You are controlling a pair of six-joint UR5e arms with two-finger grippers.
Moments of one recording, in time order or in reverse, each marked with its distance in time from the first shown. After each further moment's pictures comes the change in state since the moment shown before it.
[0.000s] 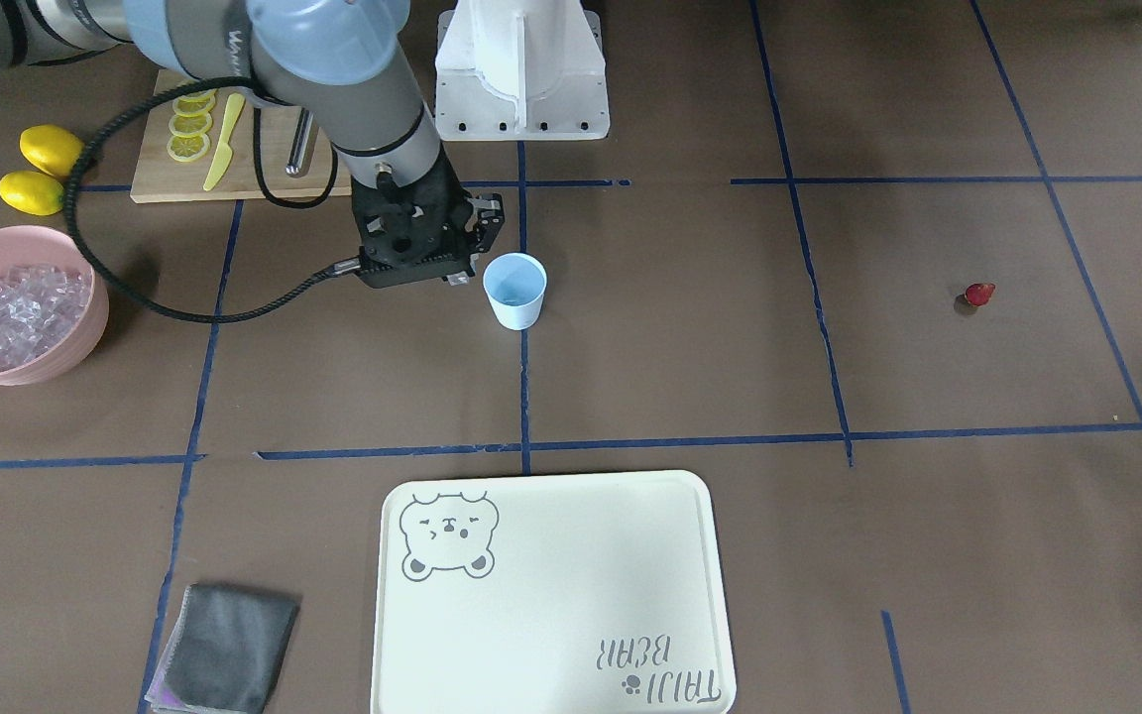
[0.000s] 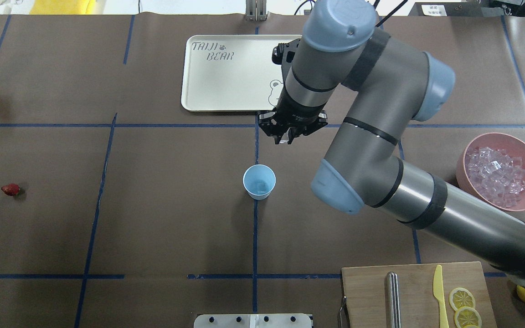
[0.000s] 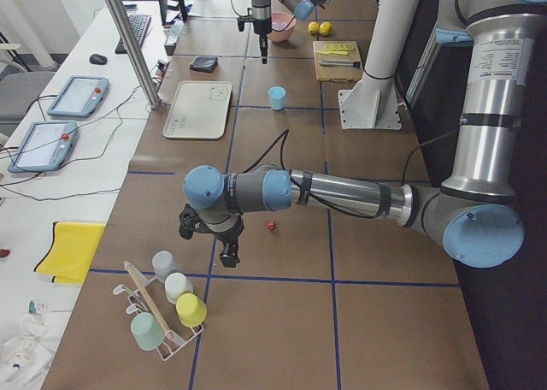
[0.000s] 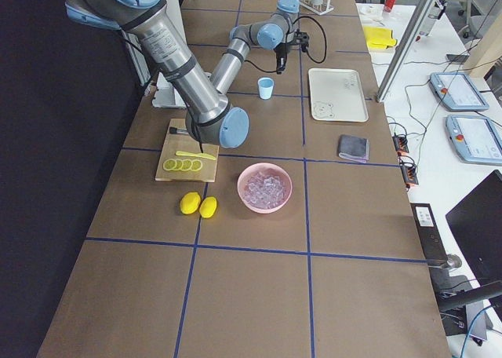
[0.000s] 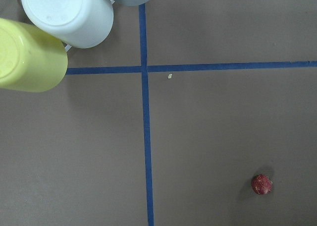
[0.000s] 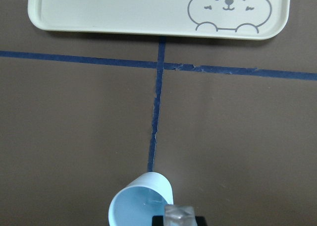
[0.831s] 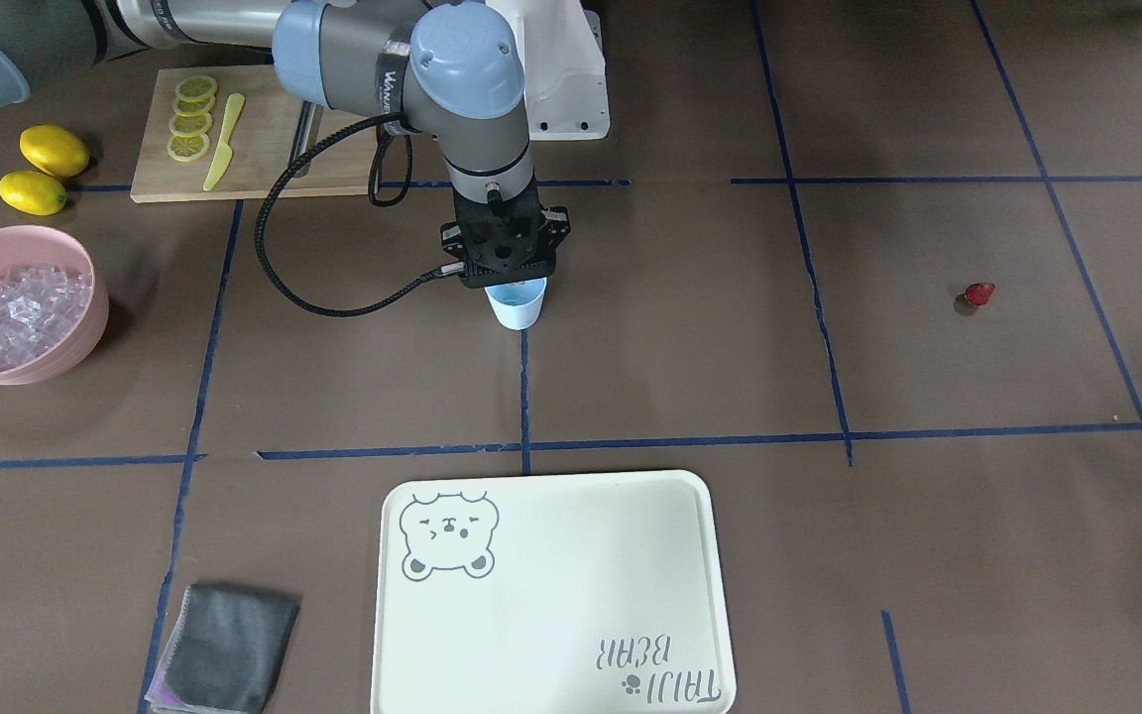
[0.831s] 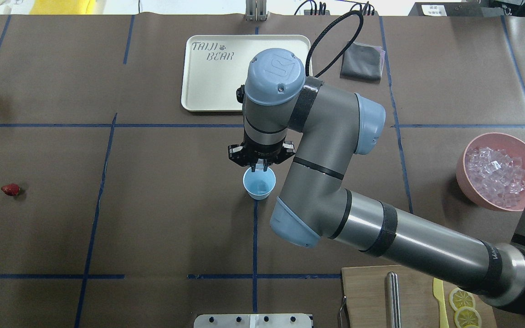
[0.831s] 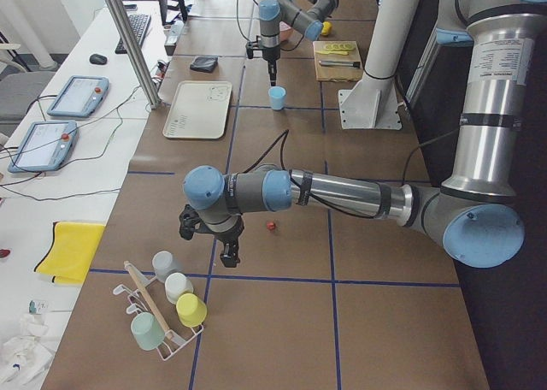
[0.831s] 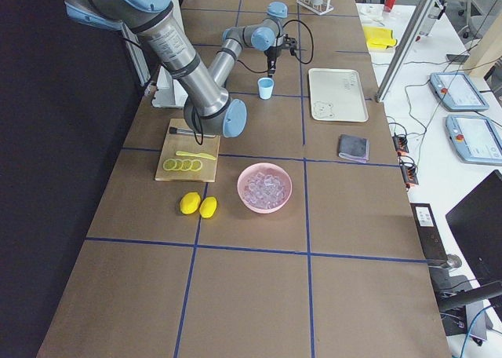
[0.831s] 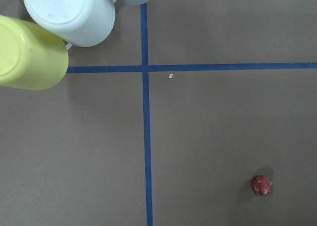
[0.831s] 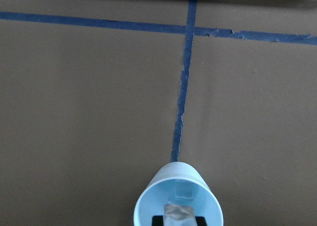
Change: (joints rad) left arm 0.000 0.000 0.000 0.000 0.000 -0.012; right arm -0.117 0.053 -0.103 0.013 -0.090 0.045
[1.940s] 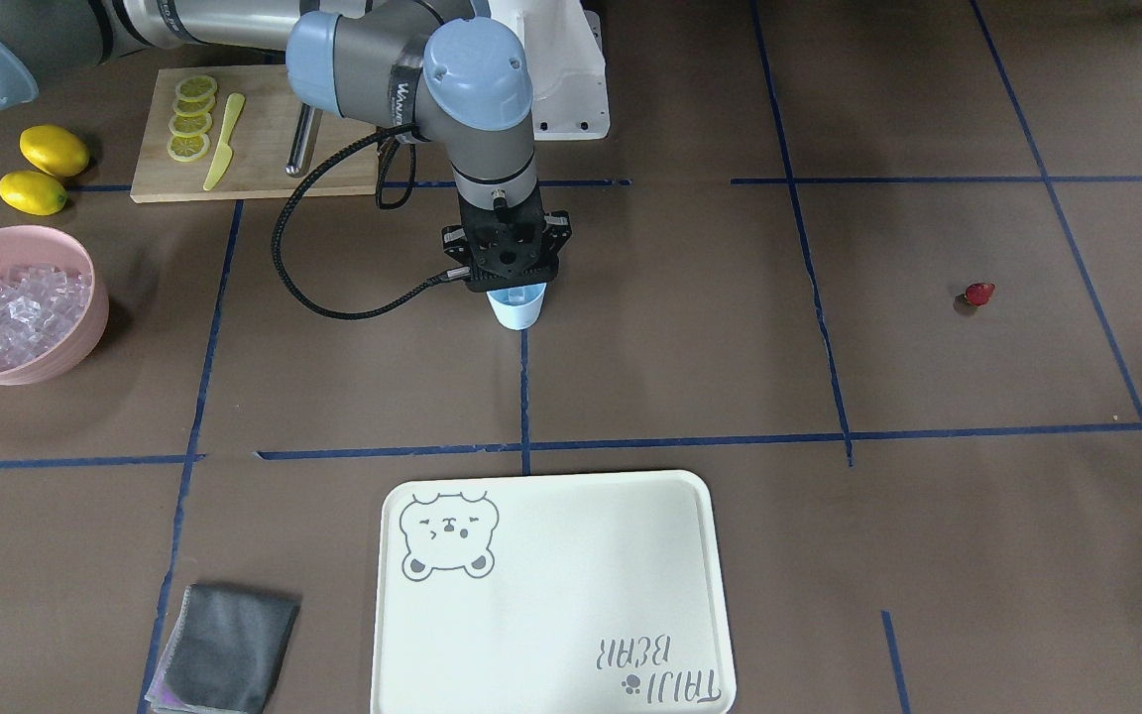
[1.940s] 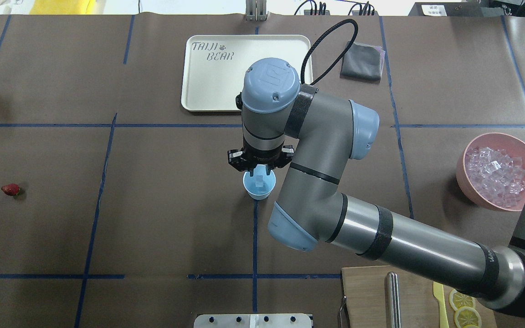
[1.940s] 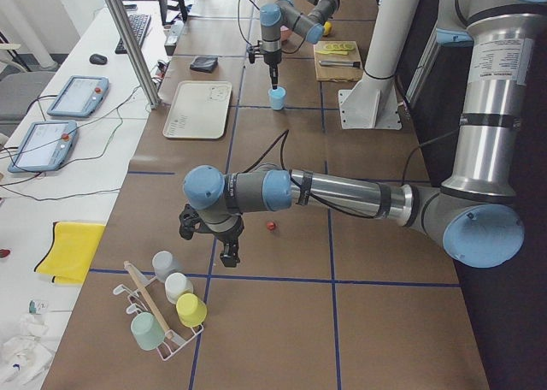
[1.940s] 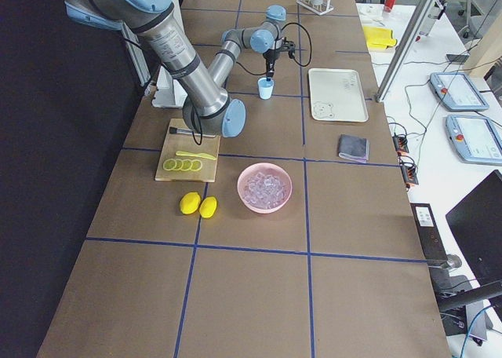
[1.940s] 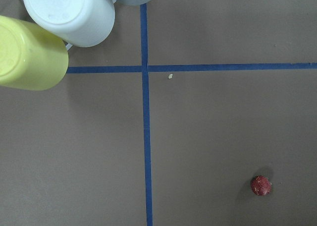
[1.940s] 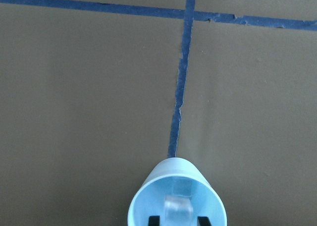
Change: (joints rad) left arm 0.000 0.000 -0.001 0.000 0.000 -0.002; right arm -0.010 0.000 -0.016 0.001 -0.009 0.001
